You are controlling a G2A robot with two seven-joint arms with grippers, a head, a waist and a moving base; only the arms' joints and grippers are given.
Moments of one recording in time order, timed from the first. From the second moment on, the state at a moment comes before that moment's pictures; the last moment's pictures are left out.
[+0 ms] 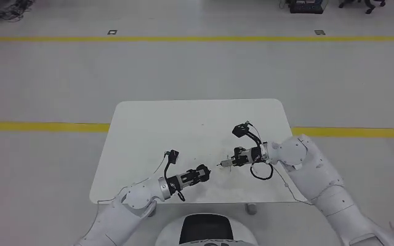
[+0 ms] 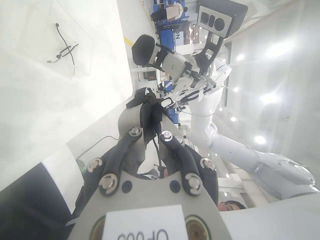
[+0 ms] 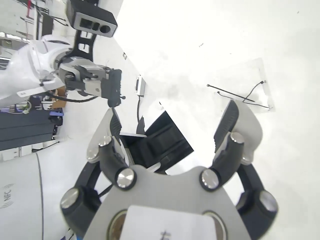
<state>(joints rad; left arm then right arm) 1.53 -1.09 -0.94 -1.51 -0.24 -0.34 -0.56 -1.23 -1.04 1.07 -1.47 -0.29 -0.34 1.11</state>
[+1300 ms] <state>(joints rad) 1.53 -1.09 -0.94 -1.51 -0.24 -0.34 -0.56 -0.89 -0.98 0.63 -1.35 -0.43 -0.34 0.99</state>
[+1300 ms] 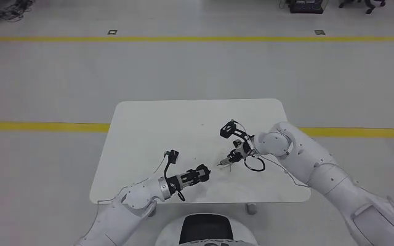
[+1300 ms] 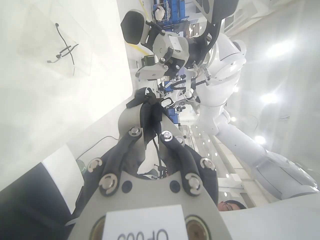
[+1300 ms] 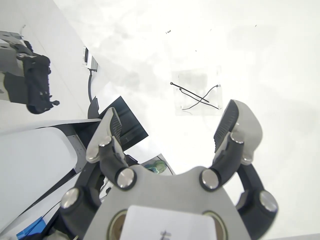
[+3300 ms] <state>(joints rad) 1.53 -1.09 -0.94 -1.51 -0.24 -0.34 -0.56 -0.83 -1.03 0.34 -1.24 -0.80 -0.34 0.68</state>
